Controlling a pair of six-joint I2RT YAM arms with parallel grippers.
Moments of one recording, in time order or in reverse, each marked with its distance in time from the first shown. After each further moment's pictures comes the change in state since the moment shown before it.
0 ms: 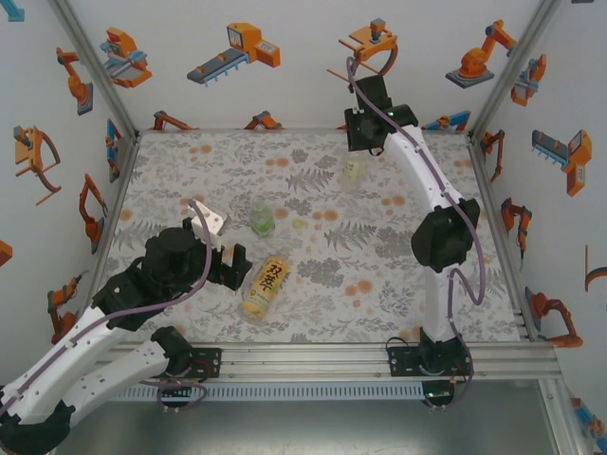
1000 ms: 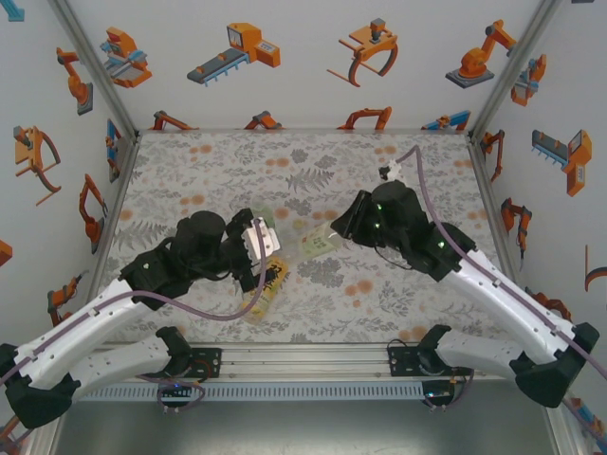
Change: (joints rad) left arm -0.093 0.218 0.103 0.102 0.254 0.574; right arm 0.375 -1.046 -1.096 0.263 0.019 0.721
